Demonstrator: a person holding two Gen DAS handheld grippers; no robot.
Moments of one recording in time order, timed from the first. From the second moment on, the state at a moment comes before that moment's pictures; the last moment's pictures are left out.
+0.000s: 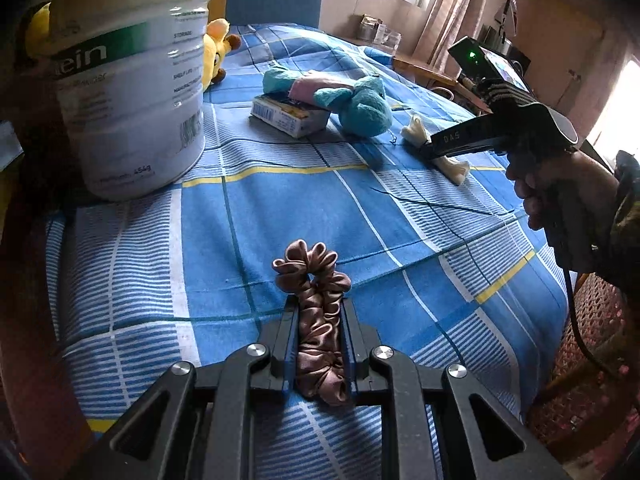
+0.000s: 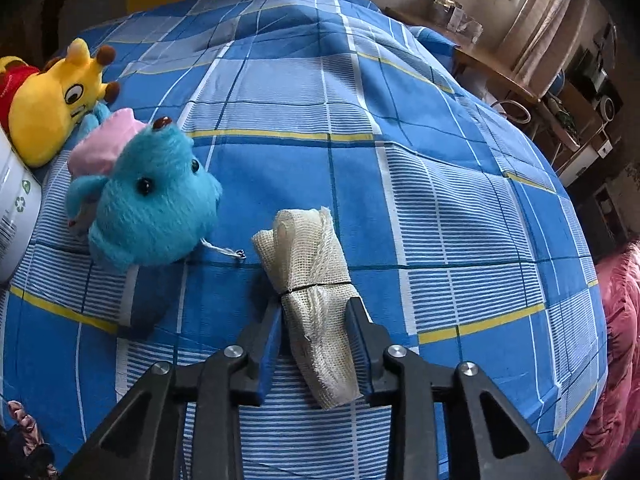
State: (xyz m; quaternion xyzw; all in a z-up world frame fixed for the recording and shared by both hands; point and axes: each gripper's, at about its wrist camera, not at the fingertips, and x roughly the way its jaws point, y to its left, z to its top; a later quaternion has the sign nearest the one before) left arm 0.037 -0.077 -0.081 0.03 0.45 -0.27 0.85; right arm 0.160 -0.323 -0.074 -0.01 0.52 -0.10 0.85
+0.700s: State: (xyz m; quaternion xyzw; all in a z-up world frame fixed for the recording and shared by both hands) left arm 0.008 -0.066 -0.053 0.03 0.44 -0.29 0.85; right arm 0.157 -0.318 -0.076 -0.03 0.52 -0.10 0.85
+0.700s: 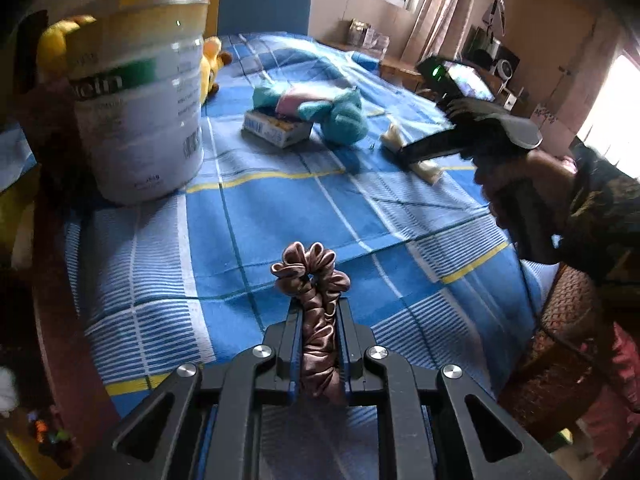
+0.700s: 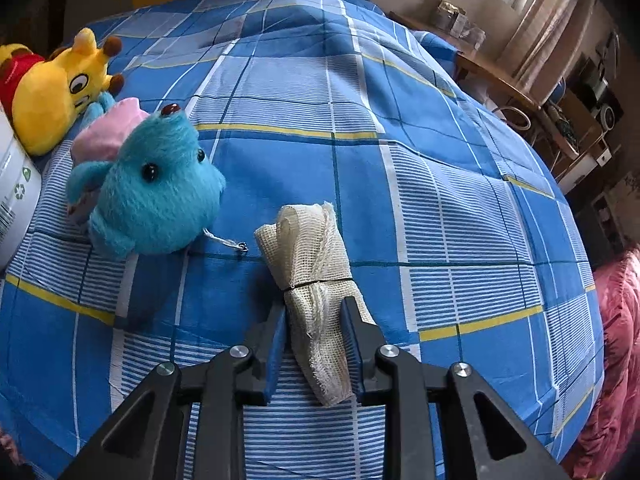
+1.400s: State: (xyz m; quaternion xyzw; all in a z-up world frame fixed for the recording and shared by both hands) left arm -0.010 0.096 0.011 -0.10 0.39 -0.12 0.91; right arm 0.156 -0.312 -0.077 -0.04 0.52 -0.11 0.84
